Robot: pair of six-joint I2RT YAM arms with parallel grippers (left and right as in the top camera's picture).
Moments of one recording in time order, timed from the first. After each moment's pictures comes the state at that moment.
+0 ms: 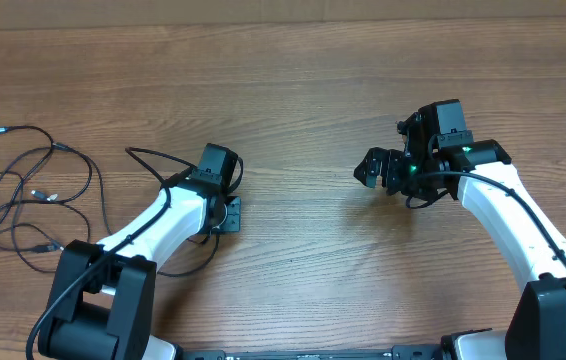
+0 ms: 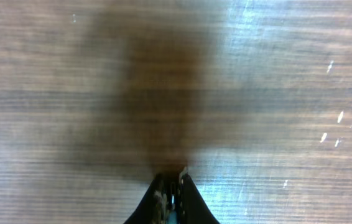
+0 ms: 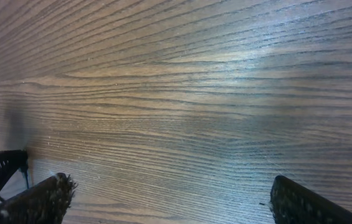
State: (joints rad) left arm -0.31 1.67 0.87 -0.62 -0.07 -0.31; right arm 0.15 1.56 1.07 -0.74 -0.34 0.33
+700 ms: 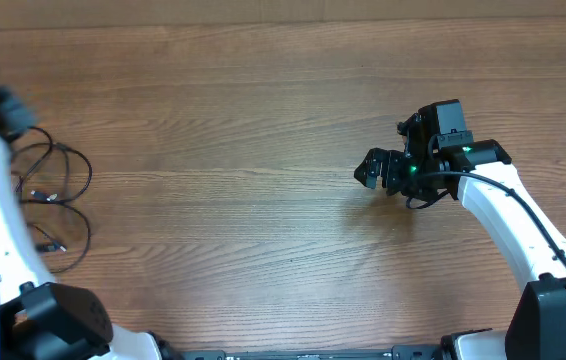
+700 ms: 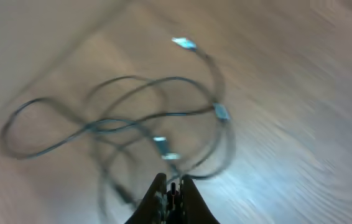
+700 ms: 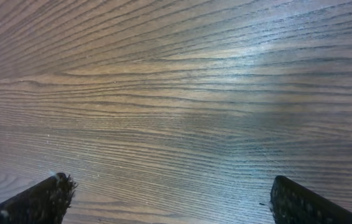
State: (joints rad) left arm 0.49 1.69 1.78 -1.06 -0.26 -0.28; right arm 0.15 1.56 1.07 -0.75 -0.34 0.33
